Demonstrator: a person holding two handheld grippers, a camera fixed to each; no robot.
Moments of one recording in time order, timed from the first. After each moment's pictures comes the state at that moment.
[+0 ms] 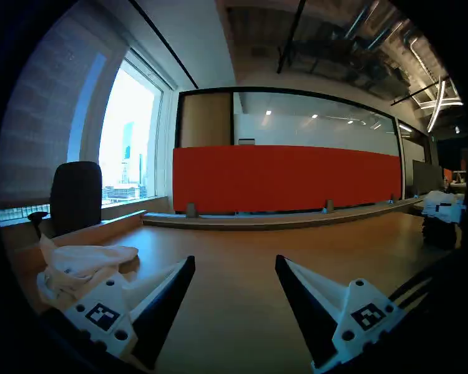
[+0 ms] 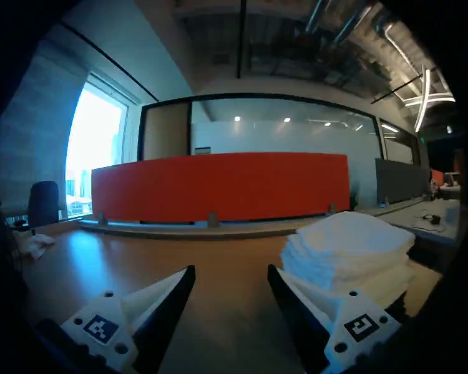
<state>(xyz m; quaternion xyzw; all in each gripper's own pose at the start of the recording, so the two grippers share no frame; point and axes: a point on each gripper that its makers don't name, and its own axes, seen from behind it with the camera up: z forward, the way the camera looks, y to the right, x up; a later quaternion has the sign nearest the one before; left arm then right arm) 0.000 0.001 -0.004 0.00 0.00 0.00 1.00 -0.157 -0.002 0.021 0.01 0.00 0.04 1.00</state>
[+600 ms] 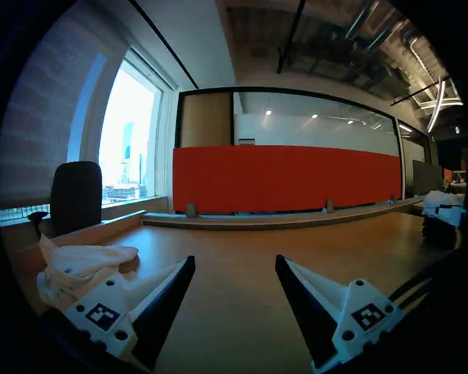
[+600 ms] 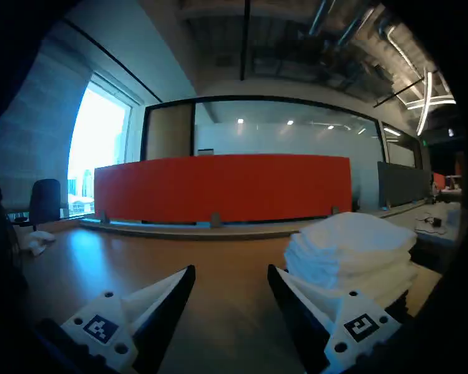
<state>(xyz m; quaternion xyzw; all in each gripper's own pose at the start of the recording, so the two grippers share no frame) 0.000 0.000 -0.004 0.00 0.00 0.00 1.00 -0.159 -0.007 0.018 0.02 0.00 0.03 1.00</state>
